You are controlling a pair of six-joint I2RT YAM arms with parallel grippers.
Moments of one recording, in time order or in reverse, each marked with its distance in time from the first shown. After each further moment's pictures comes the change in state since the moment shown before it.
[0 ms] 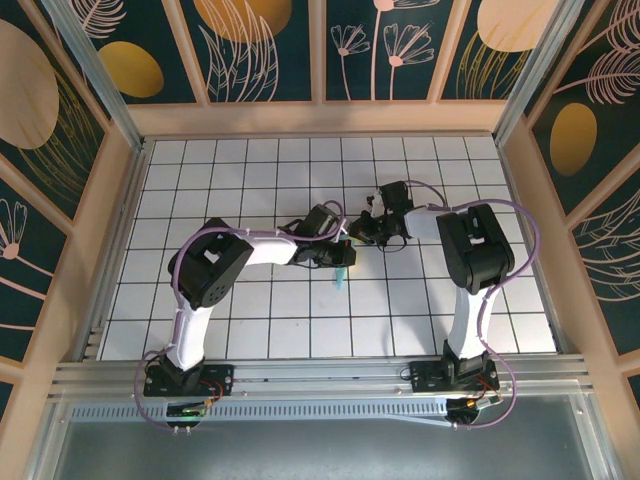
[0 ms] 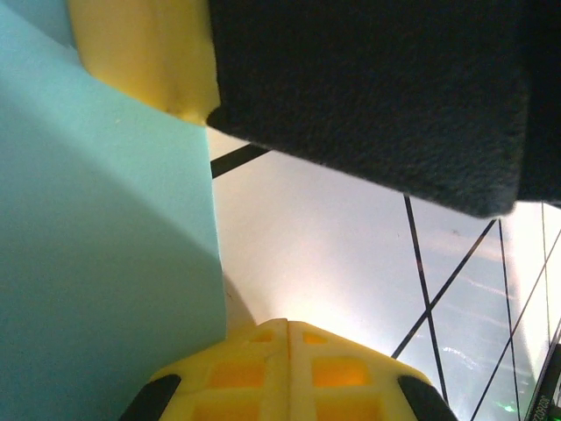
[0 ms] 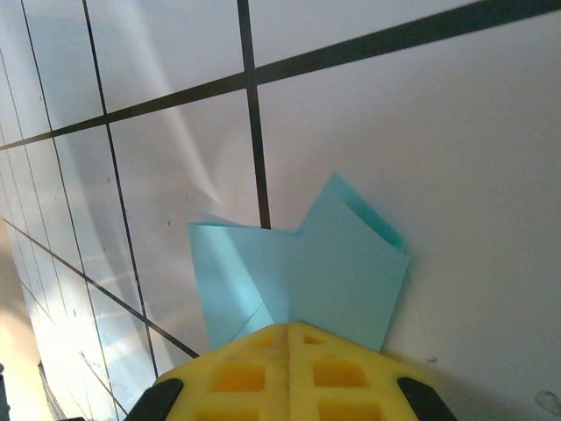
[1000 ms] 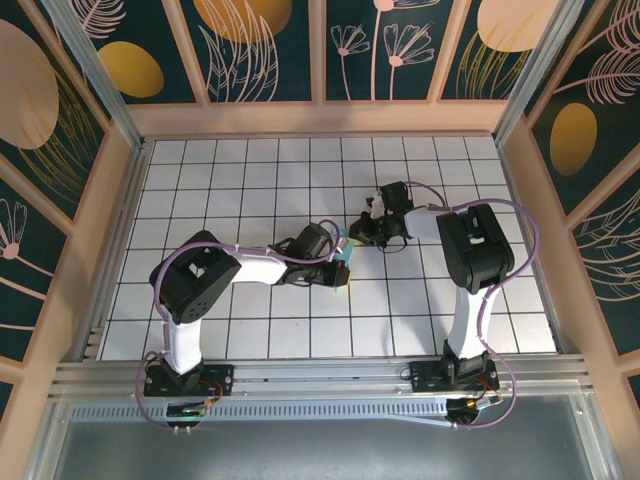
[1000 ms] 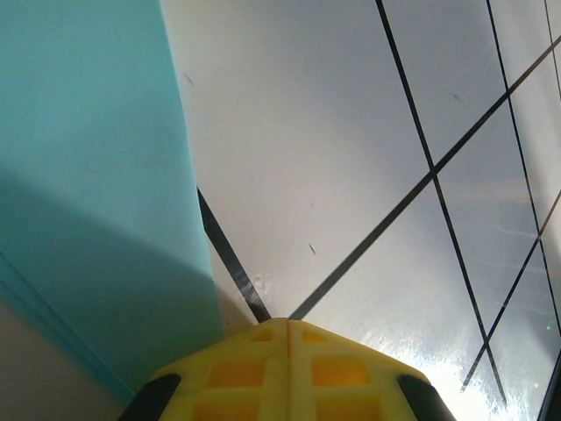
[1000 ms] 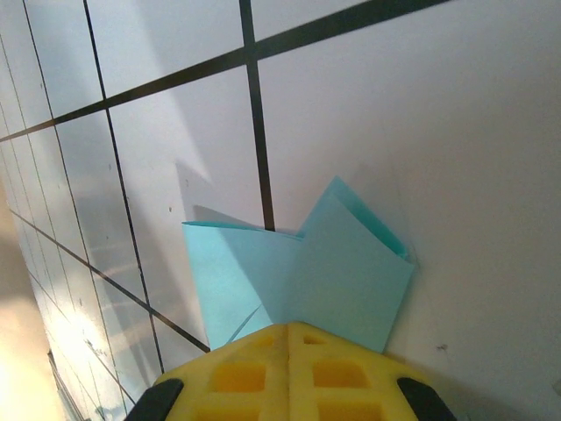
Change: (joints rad) left arm -0.069 -0.153 -0.228 0.076 -0.047 0.083; right arm -0.002 0.002 0.000 -0.016 -0.027 0.000
